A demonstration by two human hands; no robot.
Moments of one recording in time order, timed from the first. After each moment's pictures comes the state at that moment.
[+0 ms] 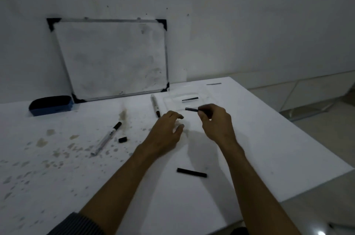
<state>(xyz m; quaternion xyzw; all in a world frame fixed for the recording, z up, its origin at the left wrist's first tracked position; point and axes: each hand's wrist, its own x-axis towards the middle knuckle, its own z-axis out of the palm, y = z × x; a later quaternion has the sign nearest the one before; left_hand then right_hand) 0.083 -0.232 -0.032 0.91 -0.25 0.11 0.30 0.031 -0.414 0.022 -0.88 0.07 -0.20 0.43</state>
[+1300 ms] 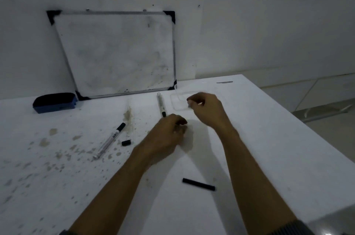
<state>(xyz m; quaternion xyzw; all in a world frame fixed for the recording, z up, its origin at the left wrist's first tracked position) 0.090 -0.222 -0.012 0.91 -0.20 0.01 0.36 0.103 -0.394 0.038 -0.88 0.00 -0.11 0.47</state>
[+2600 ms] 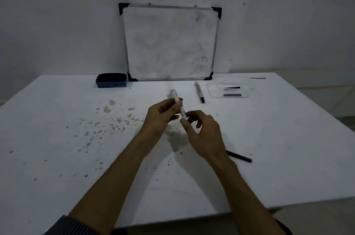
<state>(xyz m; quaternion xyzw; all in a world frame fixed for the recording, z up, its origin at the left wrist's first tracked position) 0.004 -0.097 -0.001 0.66 -0.04 0.03 0.75 -0.024 -0.258 -0.016 -0.87 -0.12 -0.18 0.44</state>
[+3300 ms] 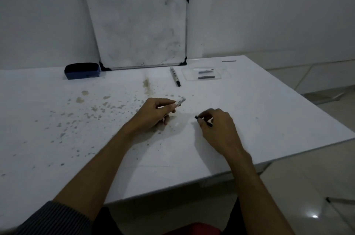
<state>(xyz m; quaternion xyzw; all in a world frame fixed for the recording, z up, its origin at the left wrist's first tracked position) -0.017 -0.125 -0.004 0.82 -0.16 -0.05 0.55 -0.074 -0.346 -0.024 -0.94 0.01 -0.15 0.31</state>
